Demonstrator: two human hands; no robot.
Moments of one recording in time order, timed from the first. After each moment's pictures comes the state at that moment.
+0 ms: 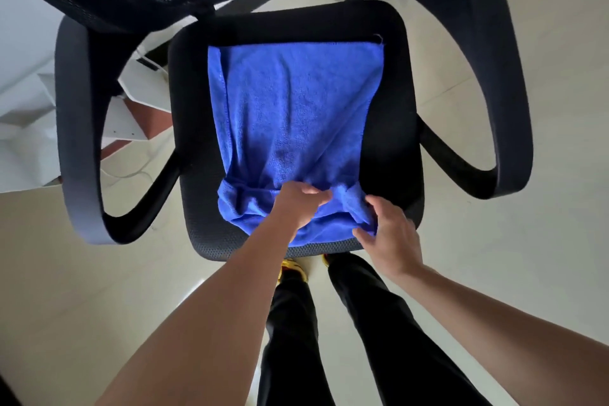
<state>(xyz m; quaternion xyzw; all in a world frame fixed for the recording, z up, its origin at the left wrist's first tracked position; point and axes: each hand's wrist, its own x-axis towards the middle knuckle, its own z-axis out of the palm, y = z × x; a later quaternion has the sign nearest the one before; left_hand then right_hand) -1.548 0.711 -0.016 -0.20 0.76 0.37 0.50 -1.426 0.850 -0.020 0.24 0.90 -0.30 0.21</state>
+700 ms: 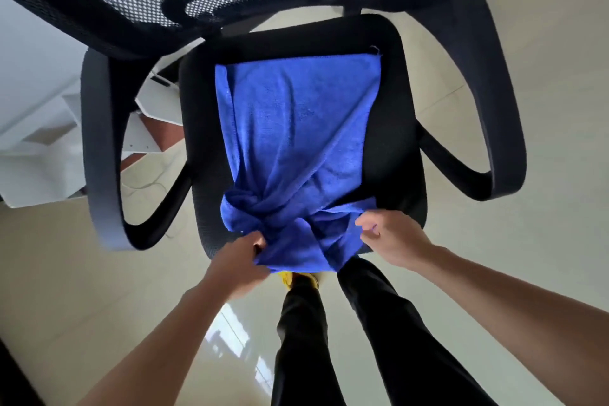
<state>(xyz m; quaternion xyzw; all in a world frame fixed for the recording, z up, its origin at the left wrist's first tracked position) -1.515 0.588 0.006 0.05 0.85 0.13 0.51 -1.447 0.871 -0.010 0.18 0.84 -0.33 0.39</state>
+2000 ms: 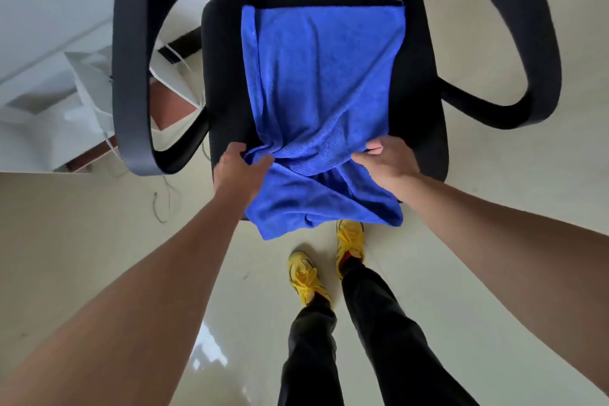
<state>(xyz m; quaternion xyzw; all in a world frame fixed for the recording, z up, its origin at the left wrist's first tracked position) -1.536 0.564 -0.022 -0.14 0.90 0.29 0.27 -1.469 0.809 -0.029 0.35 0.83 -0.37 0.22</state>
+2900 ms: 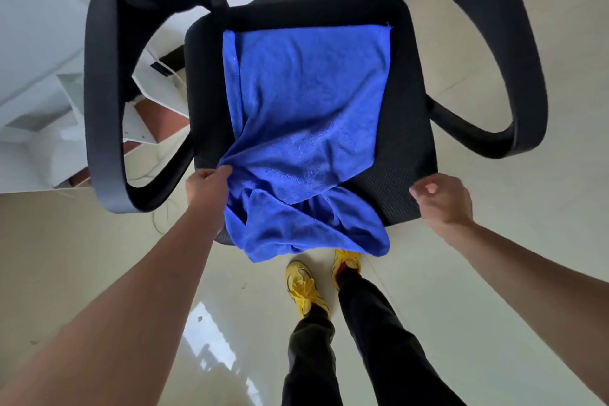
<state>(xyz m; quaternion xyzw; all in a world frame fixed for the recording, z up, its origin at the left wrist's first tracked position) -1.566 0.565 -0.029 -0.40 0.76 0.46 0.23 -1.419 0.891 -0.031 0.47 0.81 -0.31 0.18</state>
